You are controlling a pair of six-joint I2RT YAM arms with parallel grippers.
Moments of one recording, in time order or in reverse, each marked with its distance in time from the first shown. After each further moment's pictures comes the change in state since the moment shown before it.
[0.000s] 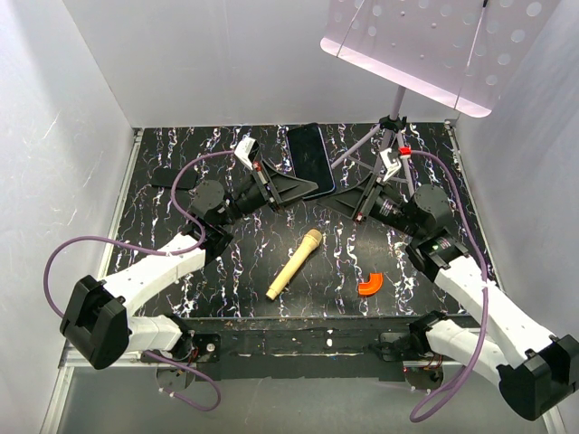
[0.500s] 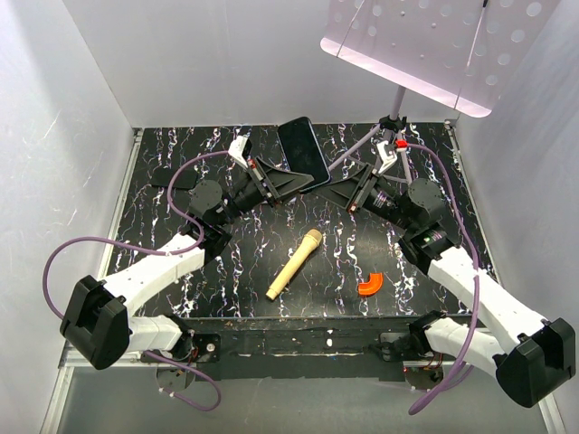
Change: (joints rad) left arm 0.017 0.000 -0.014 0.015 -0.065 -0.007; right arm 0.021 0.086 0.029 0.107 0.057 0.038
